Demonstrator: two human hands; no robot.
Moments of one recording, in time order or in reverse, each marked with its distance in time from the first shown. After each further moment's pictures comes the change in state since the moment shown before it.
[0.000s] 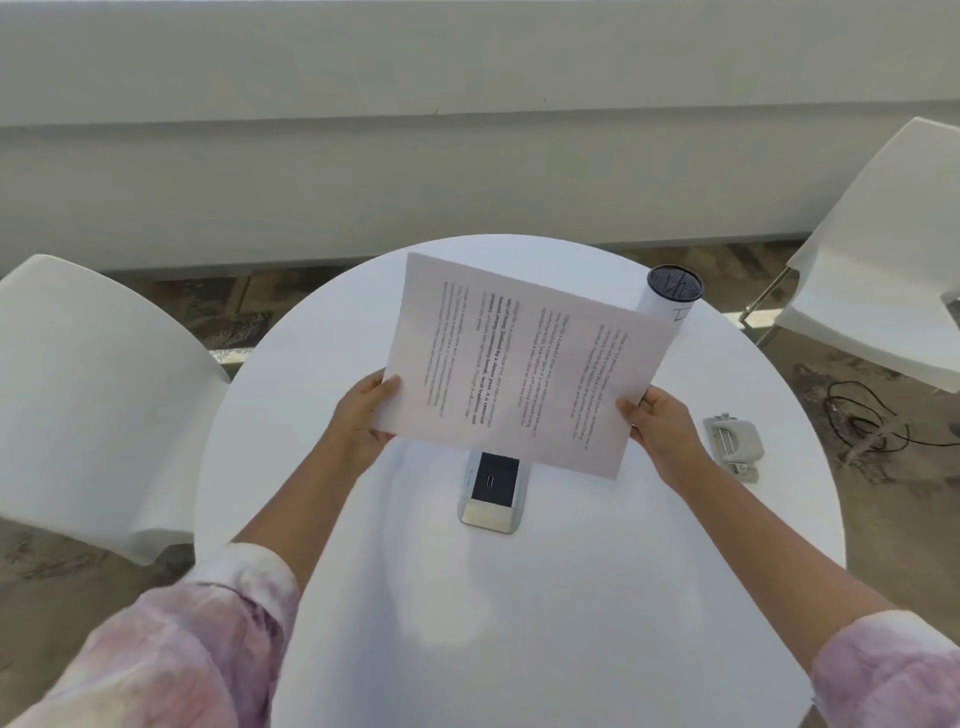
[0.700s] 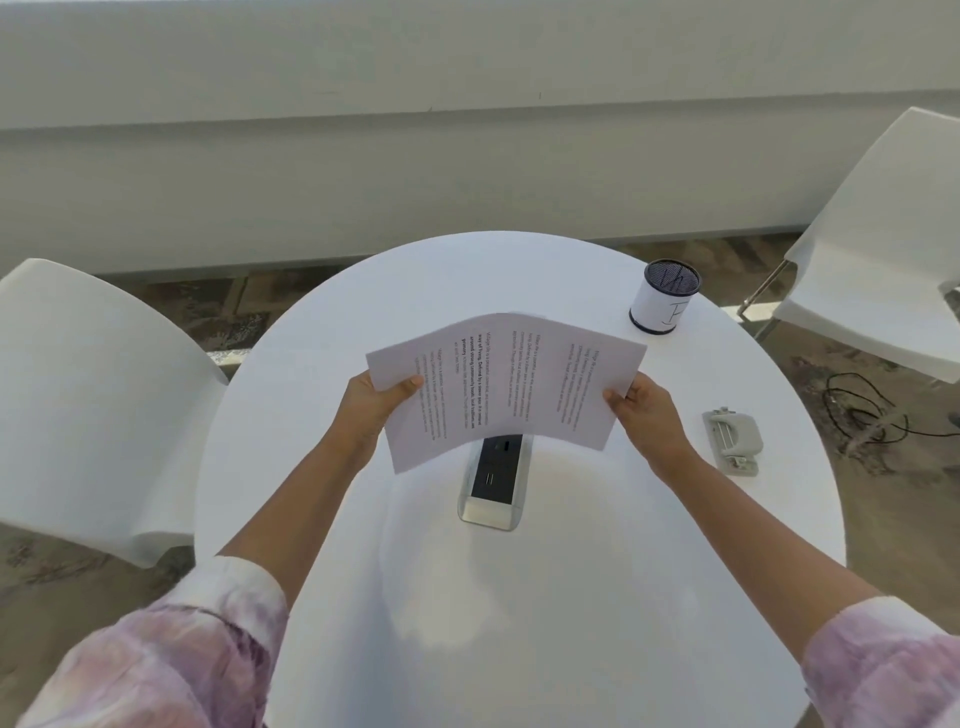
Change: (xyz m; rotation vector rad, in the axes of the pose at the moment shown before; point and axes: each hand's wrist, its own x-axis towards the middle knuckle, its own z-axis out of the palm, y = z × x) left_hand -0.018 0.011 0.017 0.268 -0.082 0.176; right_hand -0.007 -0.006 0.012 -0.252 -0.033 -0.221
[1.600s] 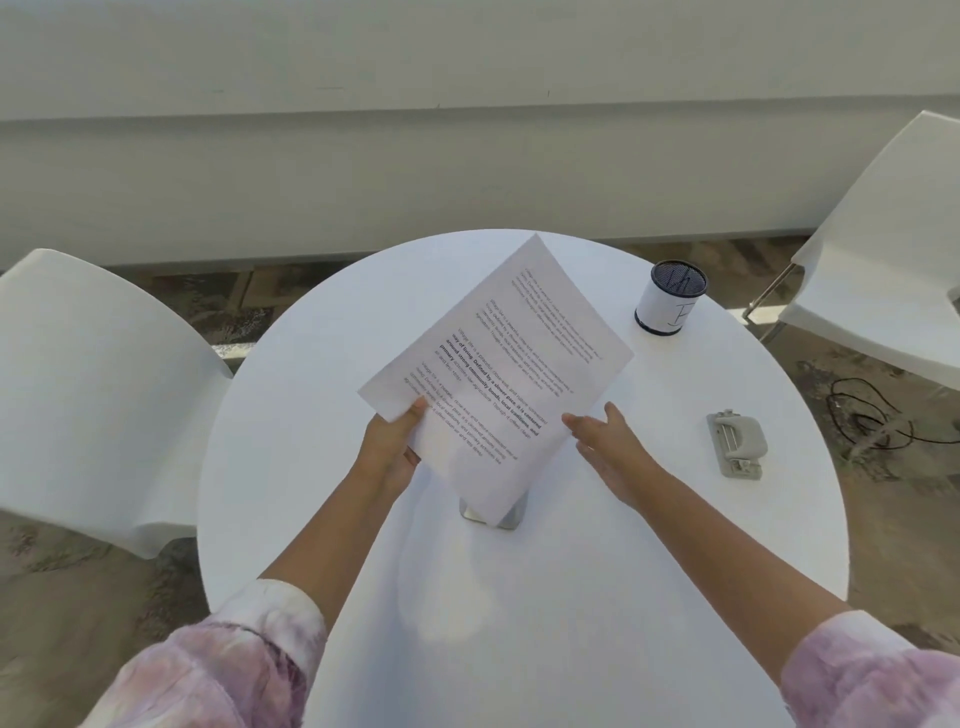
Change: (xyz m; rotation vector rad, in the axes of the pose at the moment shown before) left_hand -0.011 -0.039 0.019 -0.453 0.186 -0.178; right_hand -0.012 0.011 0.039 0.315 -0.084 0.518
